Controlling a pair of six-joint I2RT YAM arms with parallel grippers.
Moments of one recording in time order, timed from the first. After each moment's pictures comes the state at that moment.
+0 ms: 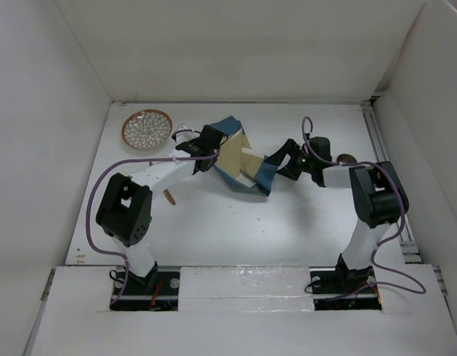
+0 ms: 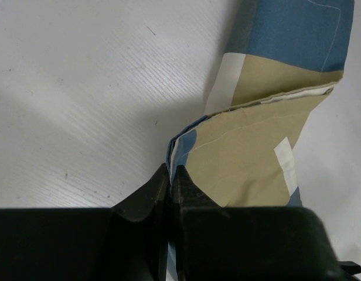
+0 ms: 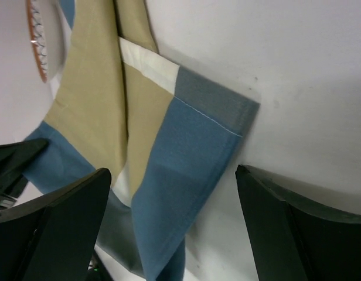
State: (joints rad) left arm -0.56 1.72 1.25 -0.51 -0.48 -1.26; right arm 0.18 1.84 0.87 0.37 -0.53 0.81
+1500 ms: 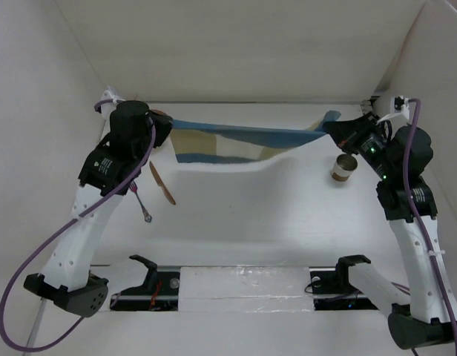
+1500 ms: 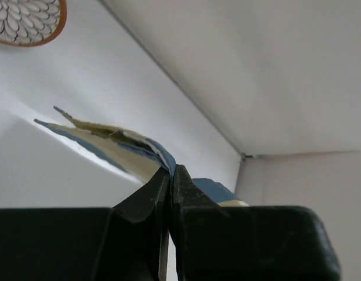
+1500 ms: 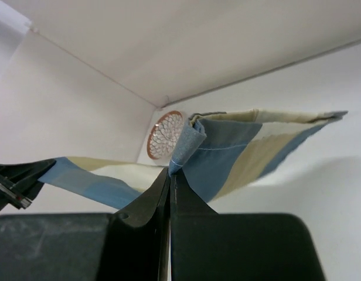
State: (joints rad) left arm -0.43 1.14 1.58 -0.80 -0.40 -1.09; right arm 0.10 0.88 1.20 -0.32 -0.26 0.75
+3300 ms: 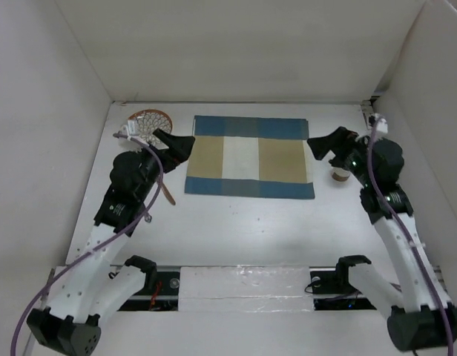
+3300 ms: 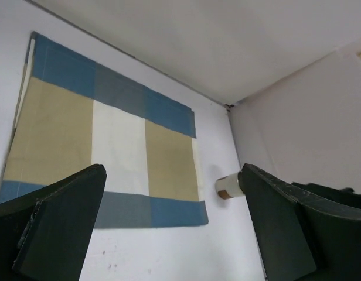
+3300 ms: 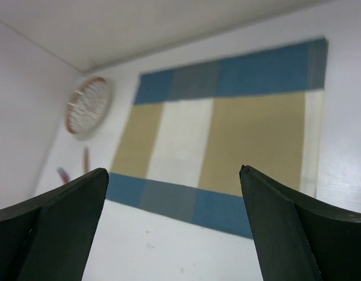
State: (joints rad) left arm -0.35 0.79 0.82 -0.14 -0.02 -0.83; right arm 0.09 0.83 0.88 -0.17 -0.25 0.54
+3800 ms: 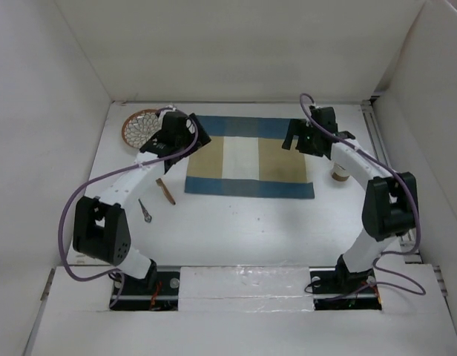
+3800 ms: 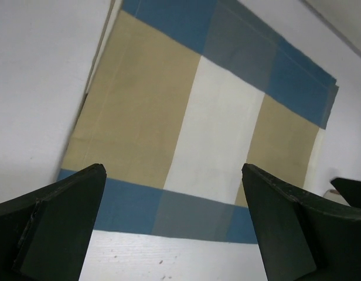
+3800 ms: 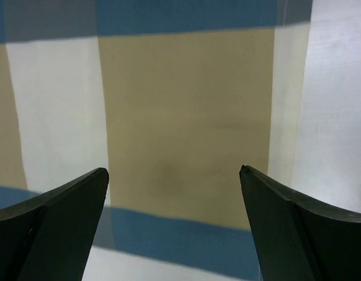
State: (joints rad) left arm -0.35 1.50 1.16 -0.32 -0.12 -0.78; right arm 0.20 1.68 1.25 -0.34 -0.08 0.39
